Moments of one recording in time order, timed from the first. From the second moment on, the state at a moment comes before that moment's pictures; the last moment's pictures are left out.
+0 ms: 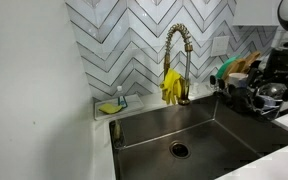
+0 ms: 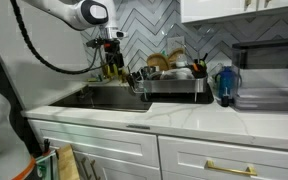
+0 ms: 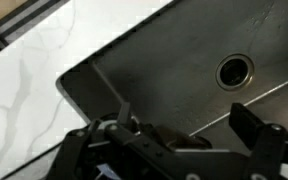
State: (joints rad) arm 0.11 -0.30 0.22 -2.23 0.07 1.95 0.24
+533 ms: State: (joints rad) arm 0.18 0.02 0.25 -1.84 0.00 2.08 -0.03
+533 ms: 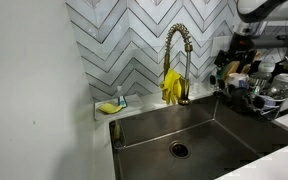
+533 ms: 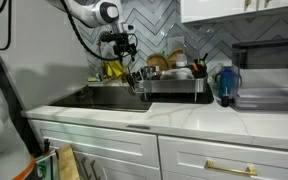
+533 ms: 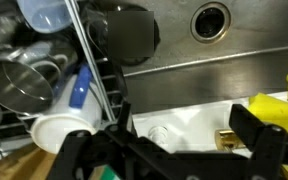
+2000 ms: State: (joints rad) arm 0.25 0.38 0.31 -1.57 0.10 2.38 -0.34
